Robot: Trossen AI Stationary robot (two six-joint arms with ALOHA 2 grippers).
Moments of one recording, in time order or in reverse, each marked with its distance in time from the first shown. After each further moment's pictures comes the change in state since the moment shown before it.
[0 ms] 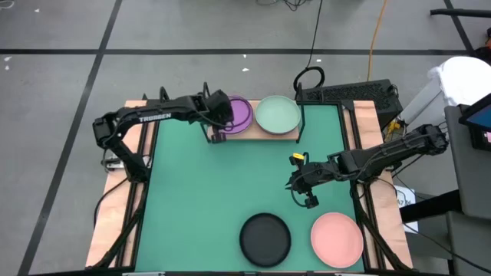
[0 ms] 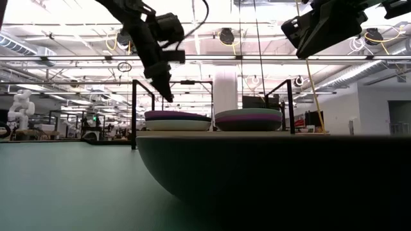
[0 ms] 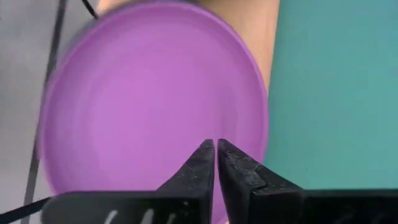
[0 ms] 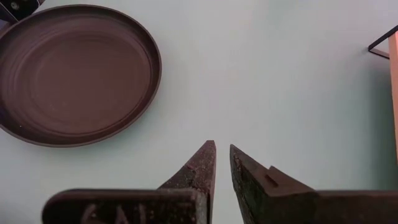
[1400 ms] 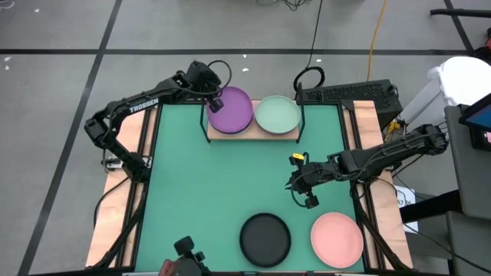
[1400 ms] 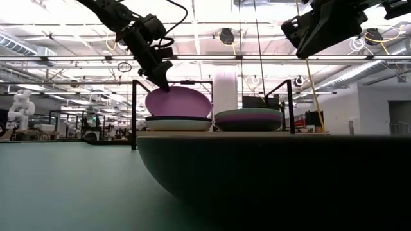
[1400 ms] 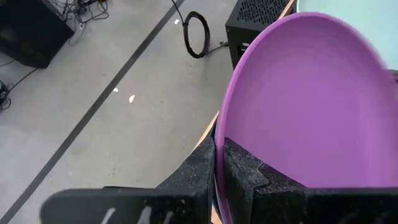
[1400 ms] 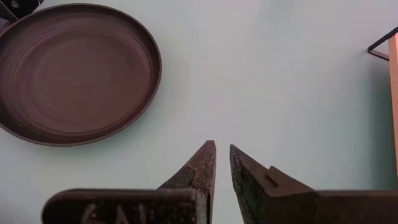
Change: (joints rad) left arm 0.278 -0.059 0.000 0.246 0.000 -0.113; right arm 0.000 0.000 0.000 0.000 0.000 -0.008
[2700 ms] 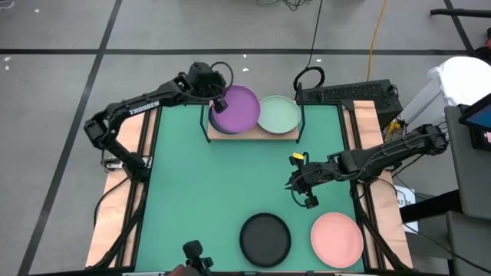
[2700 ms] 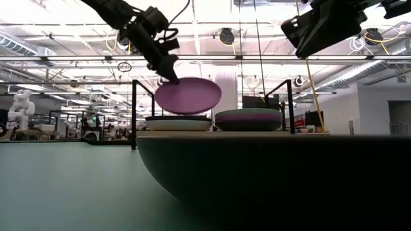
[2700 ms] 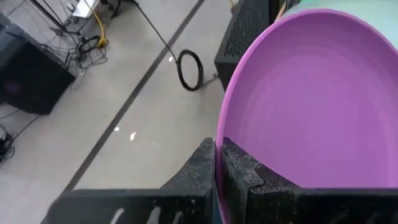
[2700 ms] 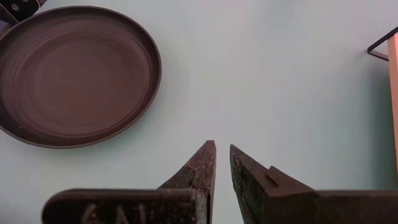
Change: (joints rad) left arm -0.057 -0.011 0.000 0.114 0.025 0.073; right arm 0.000 0.000 0.000 0.005 0.000 0.004
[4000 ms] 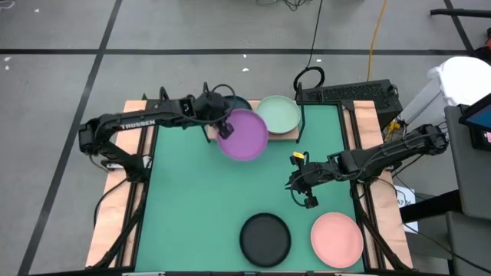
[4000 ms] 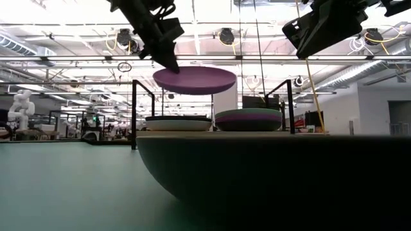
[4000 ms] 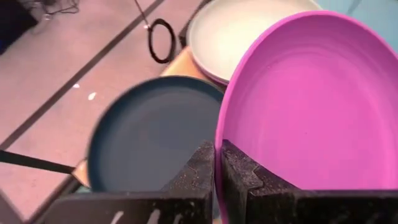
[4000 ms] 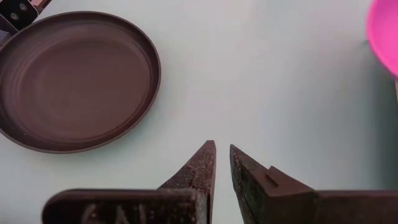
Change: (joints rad) left arm -0.323 -0.098 -0.014 -0.237 -0.209 -0.467; right arm 0.000 0.000 0.000 -0.006 0.000 0.052
